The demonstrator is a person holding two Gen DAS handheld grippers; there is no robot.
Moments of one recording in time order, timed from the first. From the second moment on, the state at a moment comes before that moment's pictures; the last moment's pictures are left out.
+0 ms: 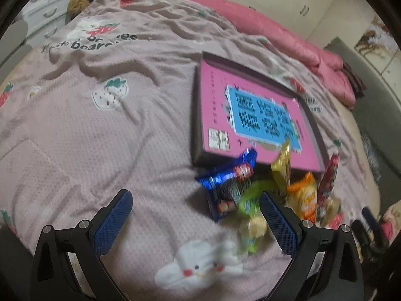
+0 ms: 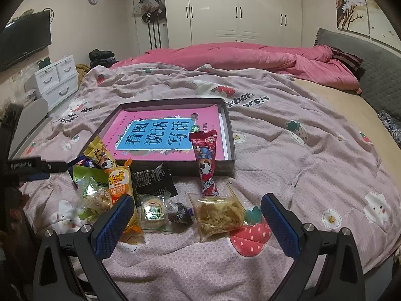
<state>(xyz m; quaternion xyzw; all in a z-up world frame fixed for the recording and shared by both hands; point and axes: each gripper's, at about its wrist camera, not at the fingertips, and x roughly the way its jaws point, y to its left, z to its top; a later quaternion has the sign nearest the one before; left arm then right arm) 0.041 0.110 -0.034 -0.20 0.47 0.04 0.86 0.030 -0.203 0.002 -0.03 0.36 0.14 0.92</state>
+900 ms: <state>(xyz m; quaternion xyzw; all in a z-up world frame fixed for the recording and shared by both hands) 0.090 0.092 -0.061 -0.23 0.50 0.02 0.84 0.089 -0.195 -0.024 -0.02 0.38 0.11 0.92</state>
